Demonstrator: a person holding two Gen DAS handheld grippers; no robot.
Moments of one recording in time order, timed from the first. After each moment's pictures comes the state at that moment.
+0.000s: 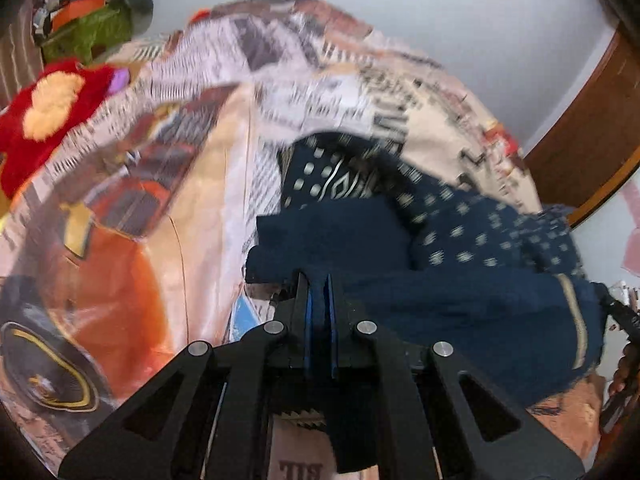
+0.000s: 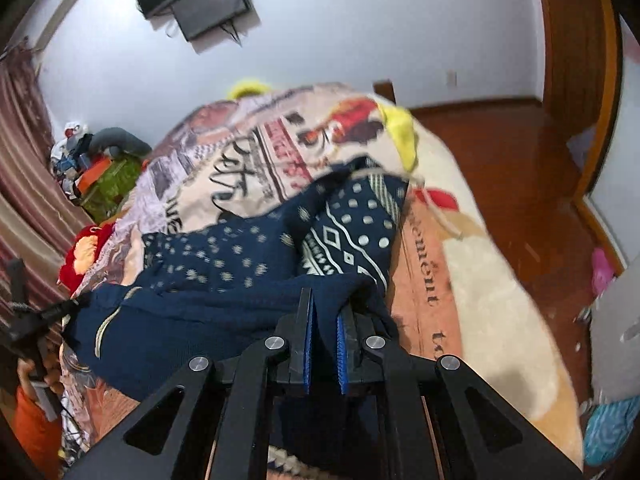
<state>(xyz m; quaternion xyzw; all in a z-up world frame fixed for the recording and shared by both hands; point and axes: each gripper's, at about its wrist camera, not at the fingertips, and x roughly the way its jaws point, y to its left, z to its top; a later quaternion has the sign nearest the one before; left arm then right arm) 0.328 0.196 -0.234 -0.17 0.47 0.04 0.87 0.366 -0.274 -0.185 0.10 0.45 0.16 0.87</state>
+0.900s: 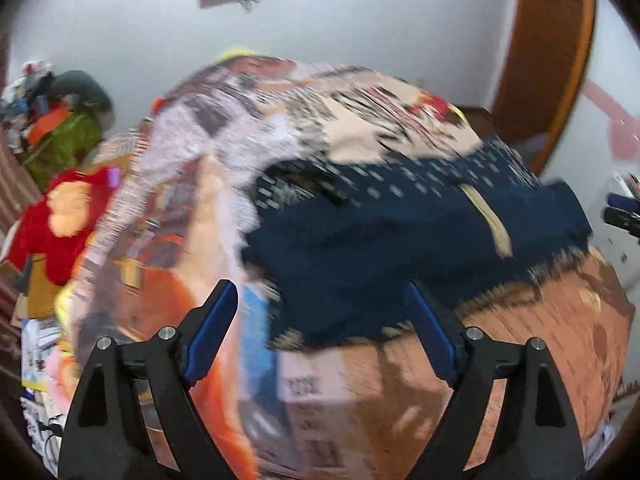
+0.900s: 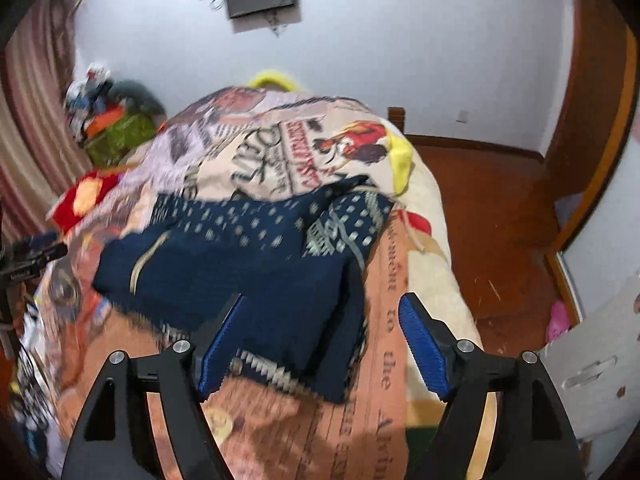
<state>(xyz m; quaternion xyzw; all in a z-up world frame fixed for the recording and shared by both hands) 0.241 0.116 -0.163 0.00 0.43 -0.02 0.90 0.282 -0.273 -0.122 -0.05 0.42 0.18 0.89</state>
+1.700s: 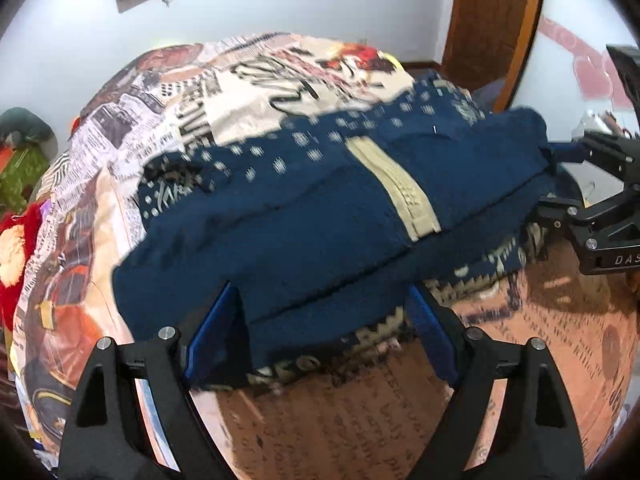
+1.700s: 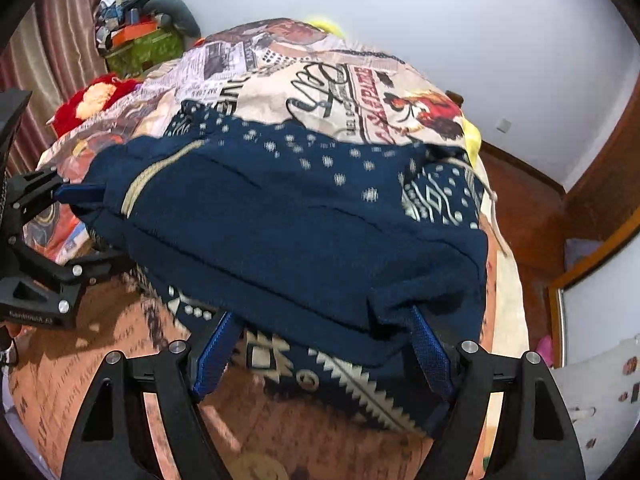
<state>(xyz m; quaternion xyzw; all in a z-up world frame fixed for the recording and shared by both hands) 0.293 0.030 -0.203 0.05 0.46 -0.09 0.88 0.307 -0.182 -0.181 -0.15 0.45 0.21 0.86</state>
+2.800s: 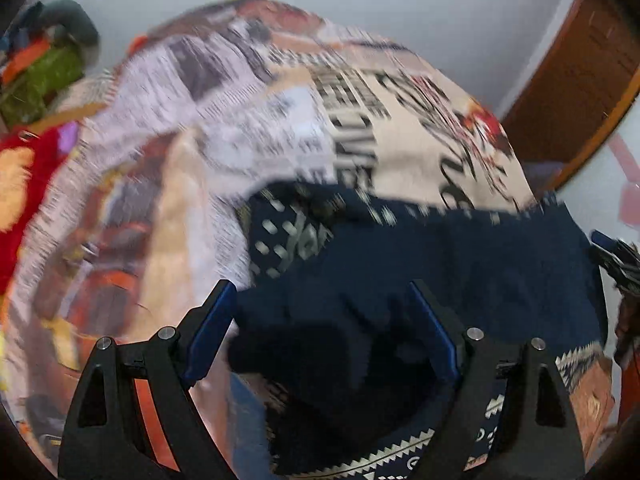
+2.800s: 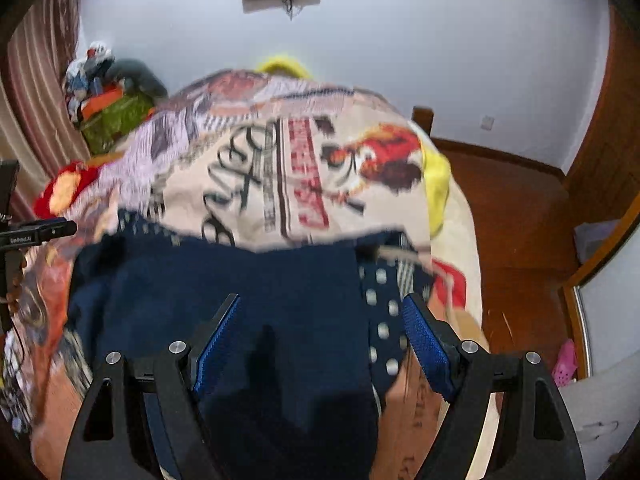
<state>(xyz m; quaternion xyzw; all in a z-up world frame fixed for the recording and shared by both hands) 0.389 0.184 -0.215 -0.11 0.49 -0.03 0.86 0.423 -0.236 -0.174 -0.07 0.44 0.19 0.88</state>
